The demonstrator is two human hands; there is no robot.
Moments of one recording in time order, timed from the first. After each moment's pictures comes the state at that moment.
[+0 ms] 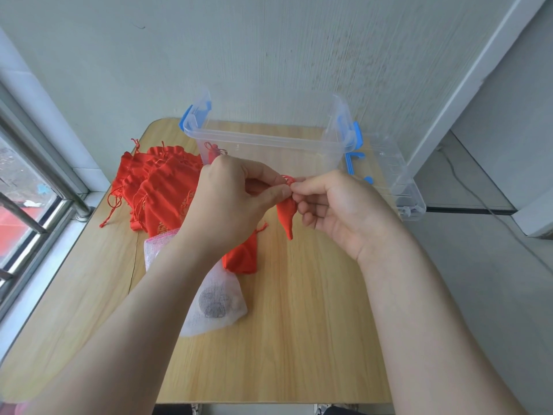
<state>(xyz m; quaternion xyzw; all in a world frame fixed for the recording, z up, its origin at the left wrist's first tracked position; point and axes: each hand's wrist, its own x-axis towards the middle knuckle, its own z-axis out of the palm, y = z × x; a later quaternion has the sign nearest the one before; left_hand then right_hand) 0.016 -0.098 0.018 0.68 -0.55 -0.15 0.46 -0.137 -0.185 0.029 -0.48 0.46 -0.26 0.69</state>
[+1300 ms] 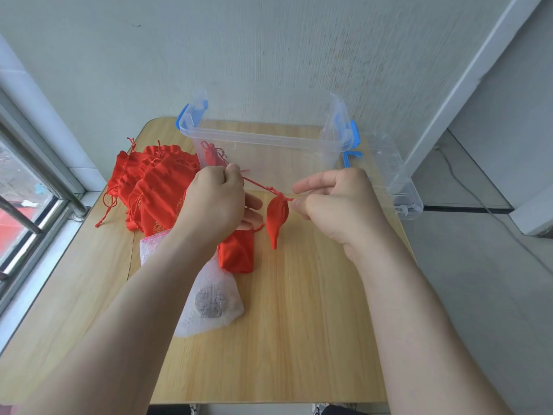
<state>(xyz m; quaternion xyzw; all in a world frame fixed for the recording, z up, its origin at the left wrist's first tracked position) 0.012 -0.106 0.018 0.75 -0.30 -0.31 0.50 -0.143 -0.179 0.023 -0.66 0.55 -0.26 0.44</state>
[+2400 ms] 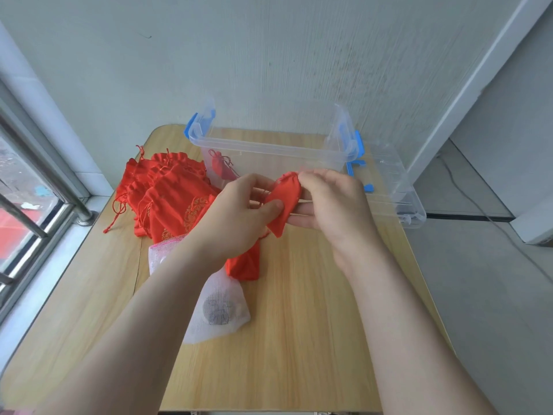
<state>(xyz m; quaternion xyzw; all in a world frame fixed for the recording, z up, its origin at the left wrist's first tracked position) 0.015 -0.100 0.009 0.68 -0.44 -0.34 0.47 -0.124 -0.173 0.021 -0.55 0.45 -0.37 0.59</state>
